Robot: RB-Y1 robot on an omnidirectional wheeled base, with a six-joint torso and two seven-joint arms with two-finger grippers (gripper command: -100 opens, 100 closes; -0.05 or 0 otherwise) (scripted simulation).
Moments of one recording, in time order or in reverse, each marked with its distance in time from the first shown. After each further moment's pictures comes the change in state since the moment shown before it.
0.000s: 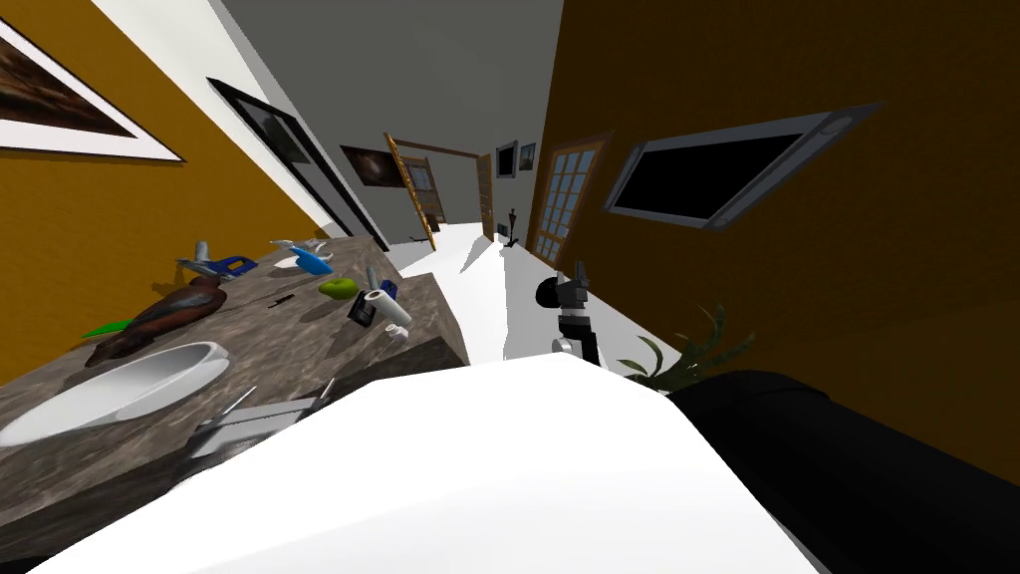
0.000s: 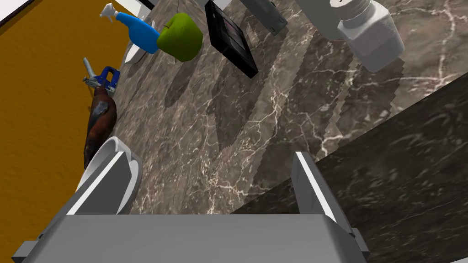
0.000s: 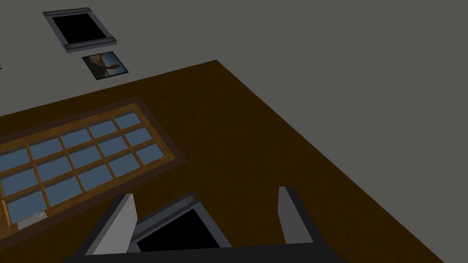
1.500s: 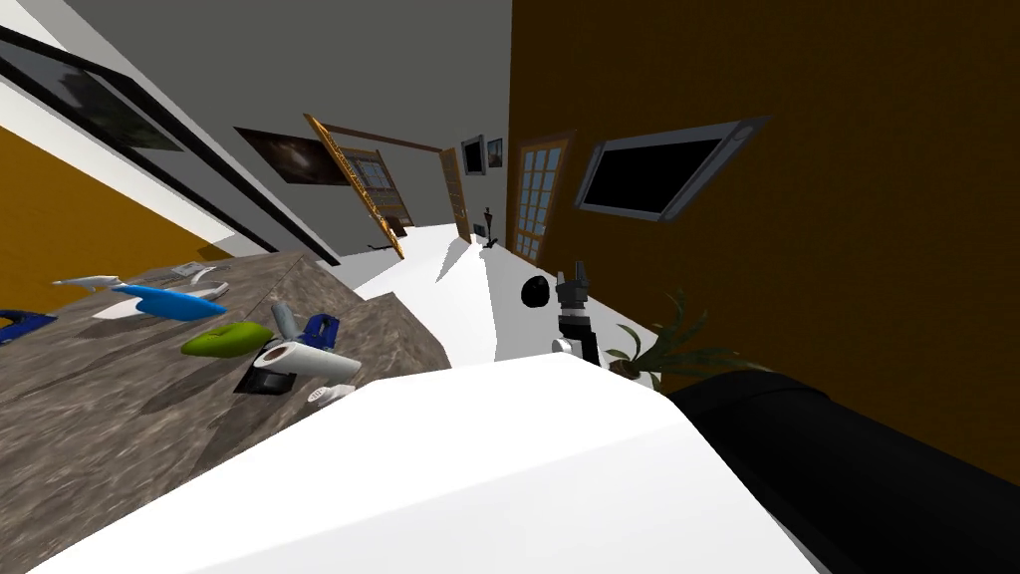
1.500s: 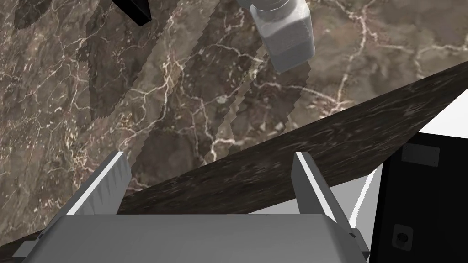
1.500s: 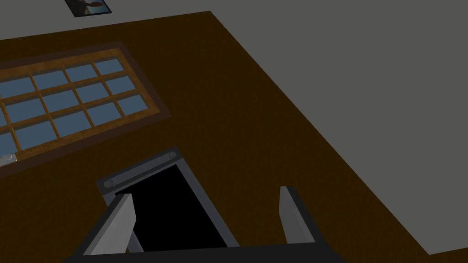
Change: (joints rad) left arm 0.279 0.007 0.049 0.054 0.364 0.179 0.110; right arm 0.000 0.000 0.000 0.000 0.000 0.000 0.000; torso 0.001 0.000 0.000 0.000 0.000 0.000
